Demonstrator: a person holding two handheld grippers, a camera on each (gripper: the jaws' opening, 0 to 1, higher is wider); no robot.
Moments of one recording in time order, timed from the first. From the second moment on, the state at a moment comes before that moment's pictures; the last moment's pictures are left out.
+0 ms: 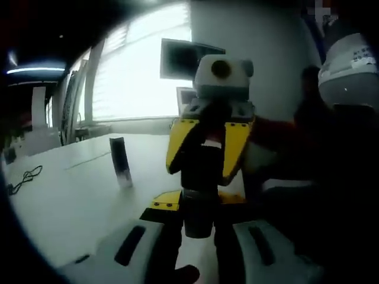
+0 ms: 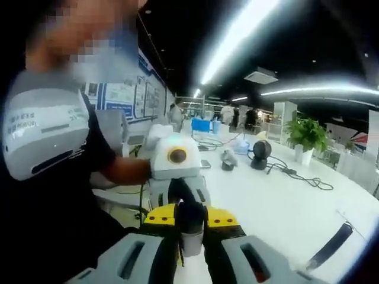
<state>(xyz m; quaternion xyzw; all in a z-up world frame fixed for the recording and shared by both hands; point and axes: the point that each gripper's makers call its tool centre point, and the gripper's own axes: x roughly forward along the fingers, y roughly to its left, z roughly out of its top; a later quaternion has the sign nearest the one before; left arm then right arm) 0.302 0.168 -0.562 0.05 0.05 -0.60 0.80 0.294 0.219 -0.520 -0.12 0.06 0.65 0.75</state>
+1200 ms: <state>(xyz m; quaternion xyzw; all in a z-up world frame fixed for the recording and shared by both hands) 0.353 0.183 -0.561 0.03 0.04 -0.41 0.91 0.338 0.213 -0.517 -0.08 0.02 0.44 0.89</state>
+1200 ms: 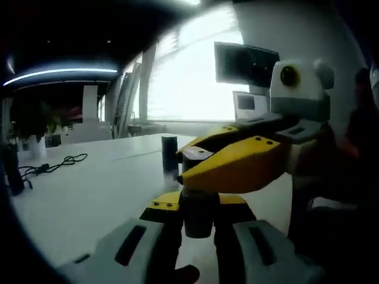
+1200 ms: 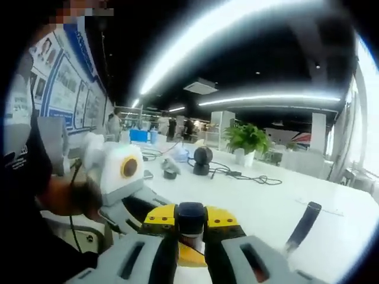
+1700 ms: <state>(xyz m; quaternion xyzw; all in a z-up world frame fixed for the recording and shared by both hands) 0.357 0.191 -0.557 0.03 0.01 -0.37 0.93 0.346 0.209 -0.514 -0.02 0.02 0.40 0.92</state>
